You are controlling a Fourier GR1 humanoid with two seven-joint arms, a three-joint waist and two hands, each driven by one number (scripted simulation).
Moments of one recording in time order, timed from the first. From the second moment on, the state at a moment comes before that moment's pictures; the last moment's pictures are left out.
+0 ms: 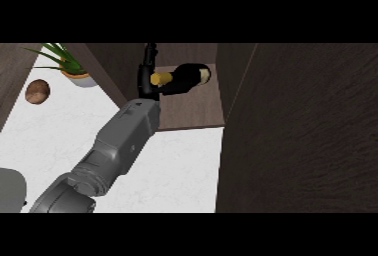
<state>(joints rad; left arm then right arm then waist) -1.13 0.00 0.02 -0.08 0.44 0.50 -0.77 -0.08 -0.01 0.11 -2.45 -0.11 0.16 0.60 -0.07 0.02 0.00</state>
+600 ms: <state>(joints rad) -1.10 0.00 0.05 -0.10 0.44 0.45 -0.84 -0.10 -0.01 0.11 -2.45 -0.12 0.17 0.60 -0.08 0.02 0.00</state>
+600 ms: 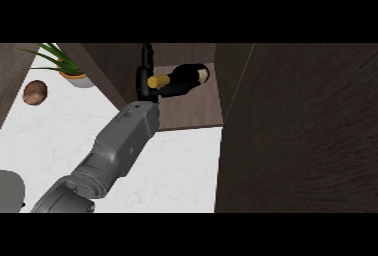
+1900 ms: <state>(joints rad) -1.06 0.00 -0.02 -0.15 0.51 0.25 -0.87 -0.09 -0.01 0.13 -2.44 -0.12 0.15 0.60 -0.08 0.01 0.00</state>
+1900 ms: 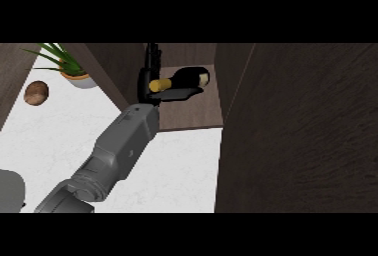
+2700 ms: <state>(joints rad) -0.73 0.00 -0.46 -0.62 0.77 0.46 -0.79 -0.10 -0.02 0.11 -2.45 -0.11 0.11 0.63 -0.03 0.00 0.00</state>
